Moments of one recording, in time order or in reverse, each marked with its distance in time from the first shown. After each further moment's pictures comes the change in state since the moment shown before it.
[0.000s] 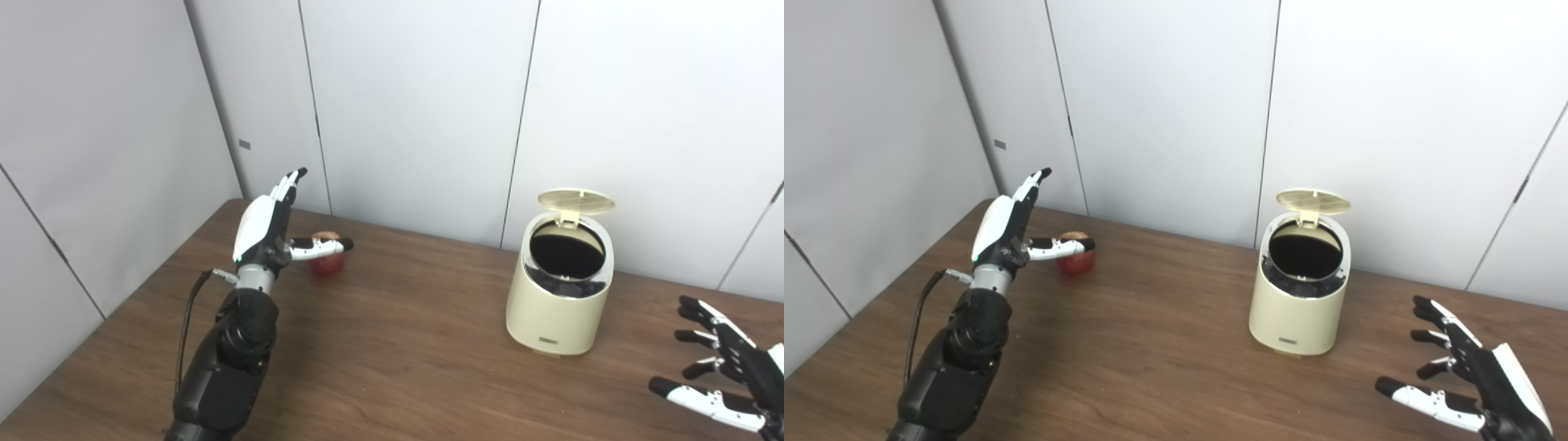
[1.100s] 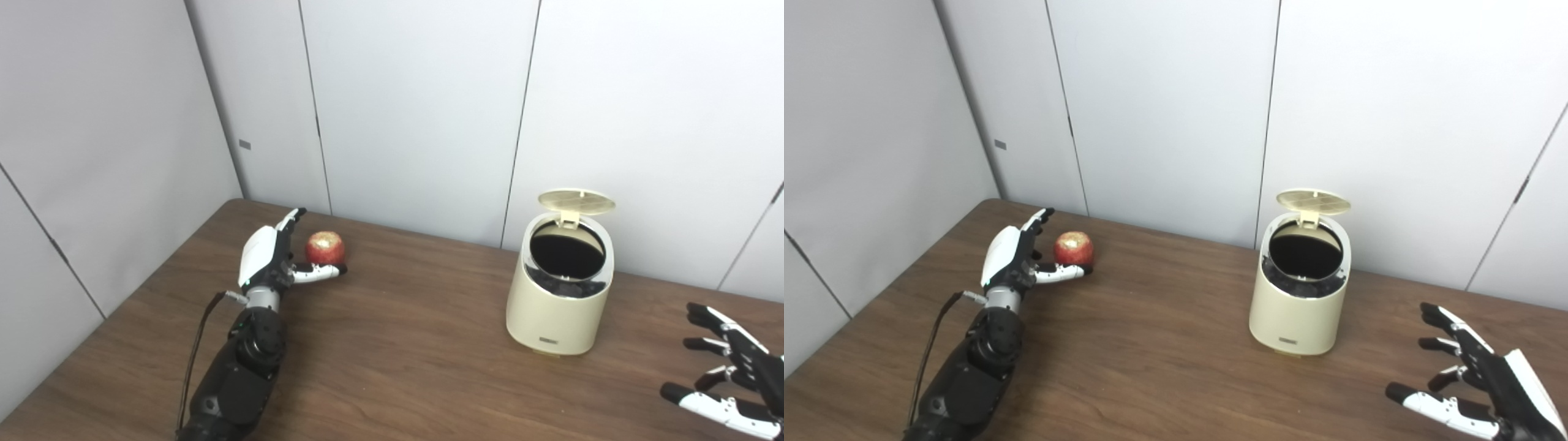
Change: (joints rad) left arm -0.044 -0.014 -0.037 0.339 -0.056 -0.135 0.154; right arm 0.022 -0.034 -0.005 -0.043 0.017 0.040 0.019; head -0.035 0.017
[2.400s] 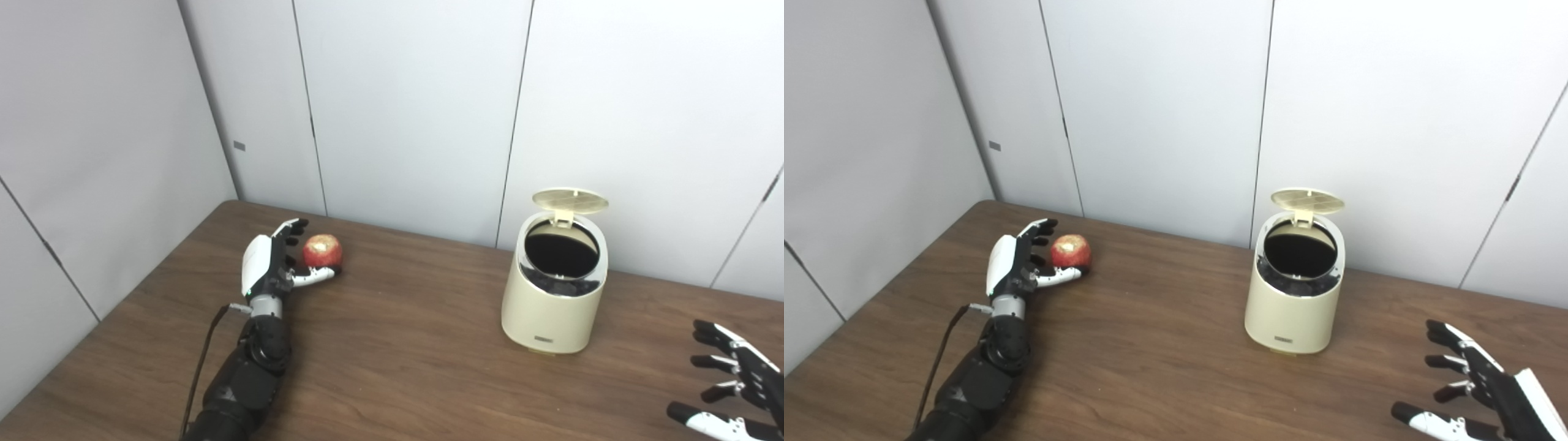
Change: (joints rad) left arm -0.110 -0.009 -0.048 0.357 -0.068 -0.229 0.189; right arm 0.076 -0.002 -0.035 -0.057 -0.002 0.004 0.000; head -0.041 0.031
